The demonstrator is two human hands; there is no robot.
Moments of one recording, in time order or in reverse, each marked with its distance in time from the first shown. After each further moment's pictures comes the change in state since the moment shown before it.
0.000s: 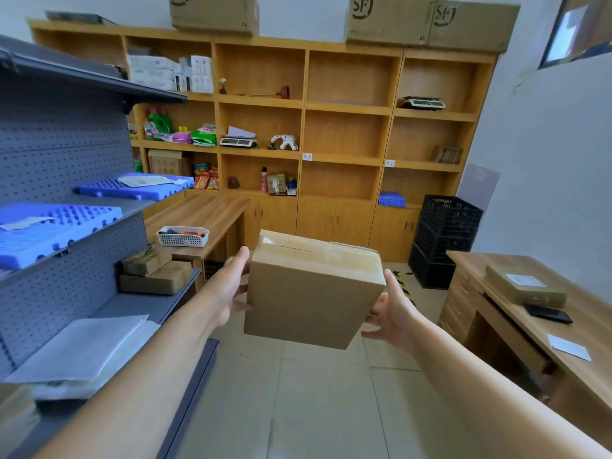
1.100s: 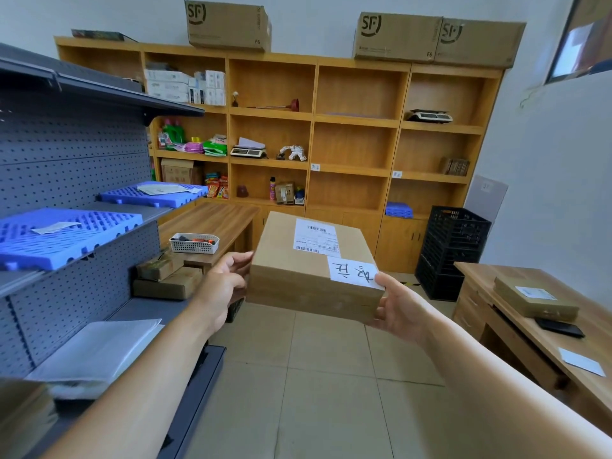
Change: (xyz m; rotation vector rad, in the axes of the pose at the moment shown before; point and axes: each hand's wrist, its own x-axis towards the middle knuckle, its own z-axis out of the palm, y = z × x) left_hand -0.025 0.004 -0.032 -0.070 -0.003 0.327; right_hand -0.020 -0.020 0.016 0.029 -0.196 -0.124
